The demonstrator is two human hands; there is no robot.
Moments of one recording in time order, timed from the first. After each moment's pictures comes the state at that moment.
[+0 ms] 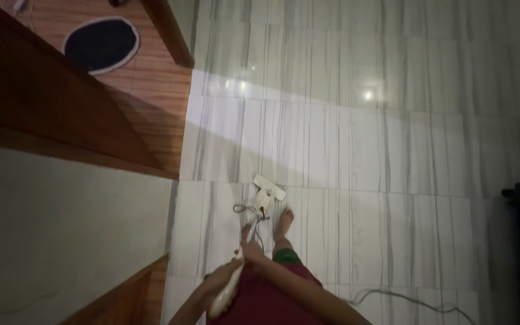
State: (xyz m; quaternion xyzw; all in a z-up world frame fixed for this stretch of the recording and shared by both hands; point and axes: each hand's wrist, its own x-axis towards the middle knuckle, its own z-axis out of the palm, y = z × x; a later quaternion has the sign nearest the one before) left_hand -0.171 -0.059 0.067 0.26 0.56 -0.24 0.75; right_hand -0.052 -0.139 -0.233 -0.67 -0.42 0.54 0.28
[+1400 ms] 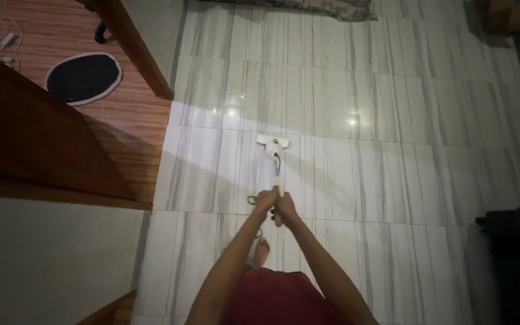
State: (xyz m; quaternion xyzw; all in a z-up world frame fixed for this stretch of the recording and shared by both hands) left_hand 0.241 0.047 -0.128 0.47 0.58 0.00 0.66; right_hand 0.302 -0.031 -0.065 -0.72 -0.04 0.53 0.44
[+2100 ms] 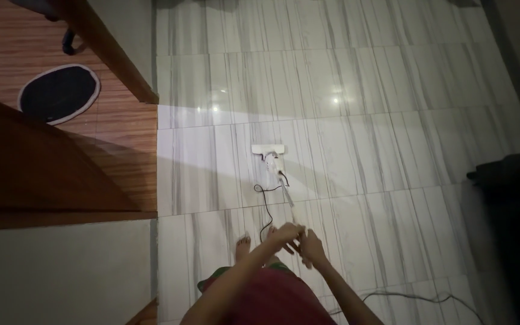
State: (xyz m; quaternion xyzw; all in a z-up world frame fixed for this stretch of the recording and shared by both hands) left_hand 0.140 -0.052 -0.054 0.50 0.34 -0.24 0.76; right_hand 0.207 -0.185 -0.047 -0.85 -0.04 0.46 0.27
